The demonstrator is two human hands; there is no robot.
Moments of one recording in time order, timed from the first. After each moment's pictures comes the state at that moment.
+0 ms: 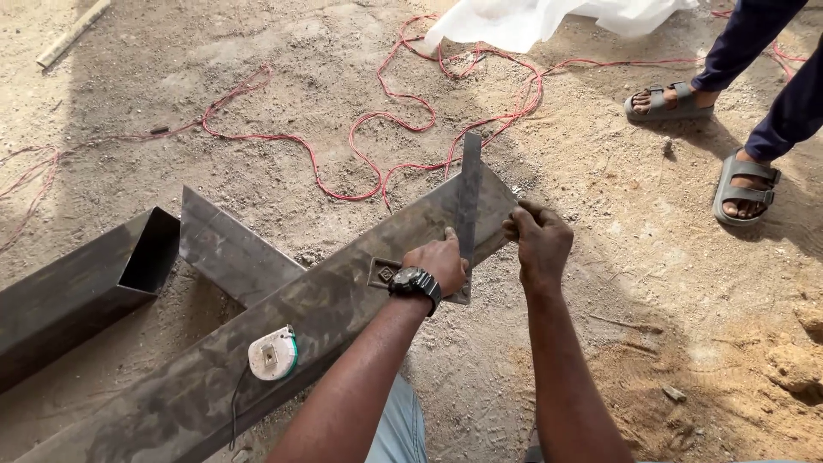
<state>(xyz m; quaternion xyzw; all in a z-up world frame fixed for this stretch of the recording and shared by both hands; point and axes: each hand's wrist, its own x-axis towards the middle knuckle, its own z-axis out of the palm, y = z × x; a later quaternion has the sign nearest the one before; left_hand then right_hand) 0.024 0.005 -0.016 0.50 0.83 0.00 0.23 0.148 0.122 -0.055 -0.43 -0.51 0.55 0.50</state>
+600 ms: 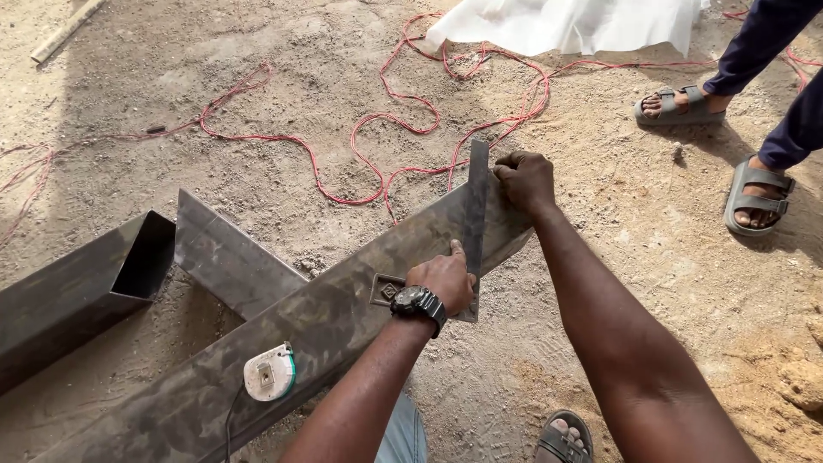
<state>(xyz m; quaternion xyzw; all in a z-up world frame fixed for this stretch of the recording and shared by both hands) 0.022 0.006 -0.018 0.50 0.83 0.01 0.25 0.065 0.263 -0.070 -0.42 -0.80 0.30 0.29</state>
